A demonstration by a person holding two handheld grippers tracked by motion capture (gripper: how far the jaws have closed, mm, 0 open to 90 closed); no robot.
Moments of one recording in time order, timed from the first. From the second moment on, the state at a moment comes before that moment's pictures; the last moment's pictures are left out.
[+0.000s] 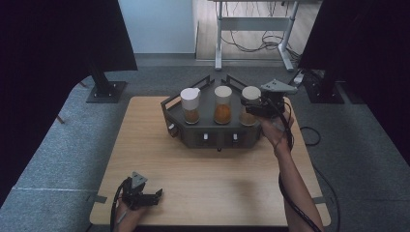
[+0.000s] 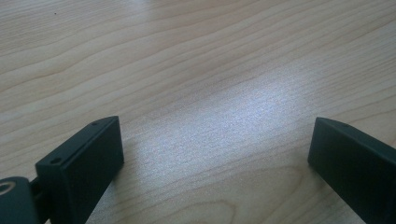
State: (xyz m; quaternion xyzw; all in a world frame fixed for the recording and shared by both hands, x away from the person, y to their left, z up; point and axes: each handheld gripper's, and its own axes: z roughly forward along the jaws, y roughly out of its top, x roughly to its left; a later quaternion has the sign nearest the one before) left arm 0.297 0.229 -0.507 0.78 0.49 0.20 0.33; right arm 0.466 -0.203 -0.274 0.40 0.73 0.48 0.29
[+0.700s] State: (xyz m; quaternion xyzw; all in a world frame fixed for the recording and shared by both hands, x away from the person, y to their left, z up) left arm 0.297 0.229 -0.507 0.78 0.49 0.20 0.33; right arm 0.489 -0.204 -0.292 0.41 0.72 0.46 0.31
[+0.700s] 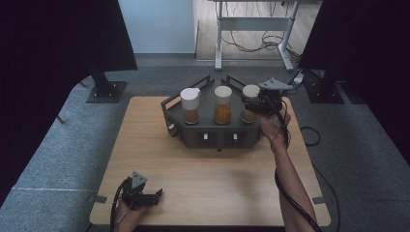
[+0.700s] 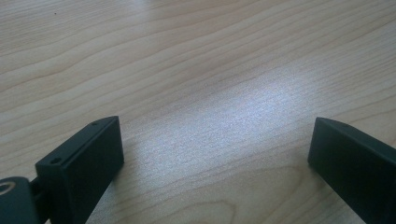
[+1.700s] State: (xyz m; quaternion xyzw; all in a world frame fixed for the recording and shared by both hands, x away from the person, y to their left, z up) left arm 0.296 0.229 -0.506 0.78 0.49 0.20 0.33; right arm 0.496 -0.212 -0.306 0.42 0.72 0.46 0.29
